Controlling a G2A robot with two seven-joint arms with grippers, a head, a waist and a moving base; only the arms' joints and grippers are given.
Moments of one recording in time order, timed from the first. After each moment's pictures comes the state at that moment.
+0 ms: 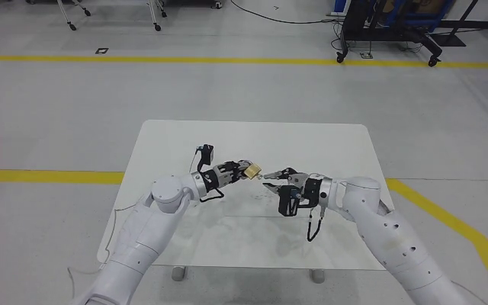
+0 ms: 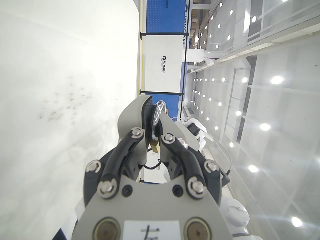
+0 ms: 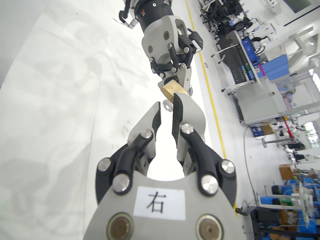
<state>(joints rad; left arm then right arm) 1.04 -1.29 -1.05 -1.20 -0.37 0.00 -0.77 -1.26 -1.03 1.14 -1.66 -1.96 -0.70 -0.35</state>
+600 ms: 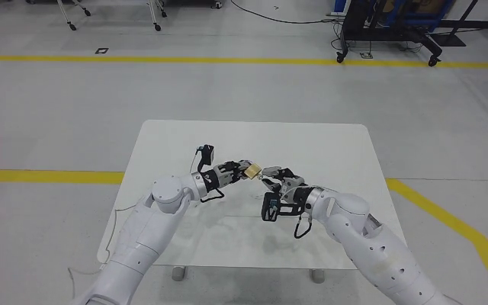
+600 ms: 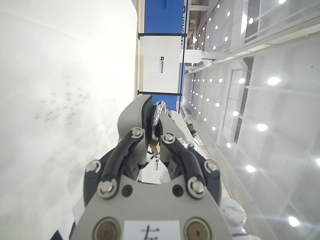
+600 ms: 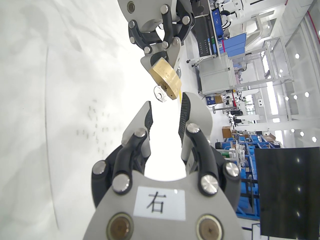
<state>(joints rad) 1.04 -1.29 -1.05 -1.20 -0.37 0.00 -0.77 -1.34 -1.05 1.06 -1.77 -2.14 -0.43 -0.08</state>
